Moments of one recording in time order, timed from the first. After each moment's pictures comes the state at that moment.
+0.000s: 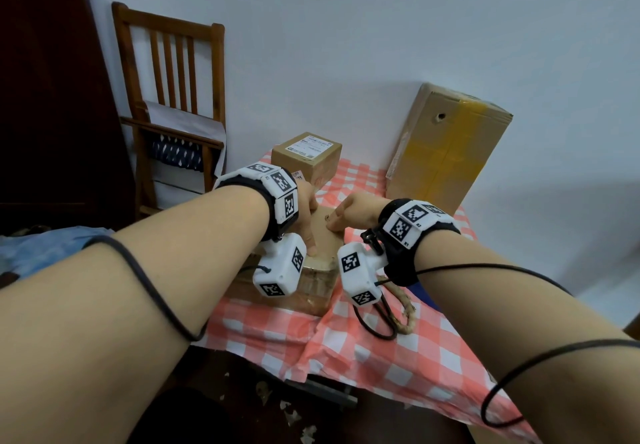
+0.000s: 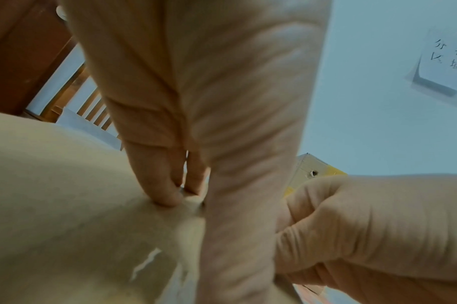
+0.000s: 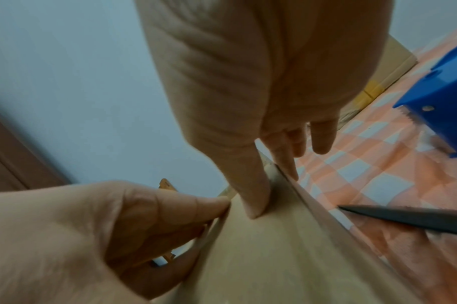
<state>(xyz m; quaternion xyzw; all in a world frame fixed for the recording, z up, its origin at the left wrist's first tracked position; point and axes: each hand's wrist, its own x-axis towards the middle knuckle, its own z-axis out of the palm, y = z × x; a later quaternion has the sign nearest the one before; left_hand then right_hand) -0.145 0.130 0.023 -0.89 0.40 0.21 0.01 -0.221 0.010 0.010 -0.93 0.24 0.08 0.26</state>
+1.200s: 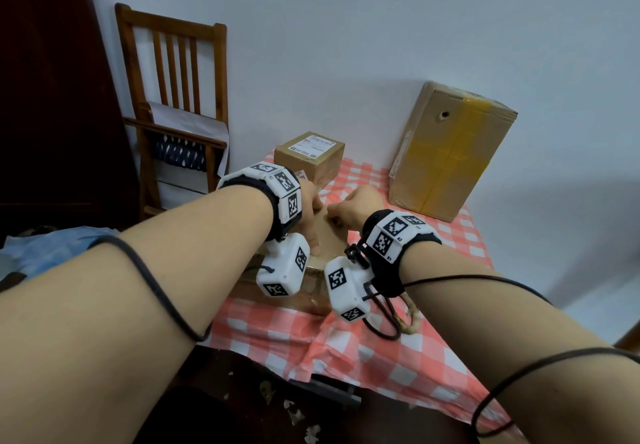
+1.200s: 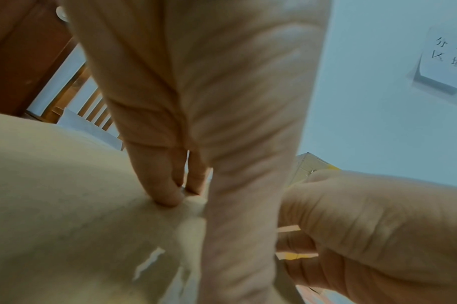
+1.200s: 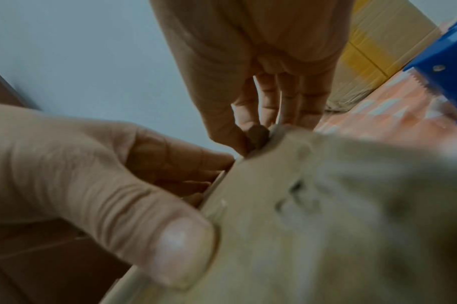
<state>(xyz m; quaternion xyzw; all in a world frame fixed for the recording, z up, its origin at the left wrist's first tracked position) -0.153 0.135 0.030 -0.89 0.40 0.21 0.00 -0.211 0.019 -0.009 -0.87 0.33 -0.09 0.35</state>
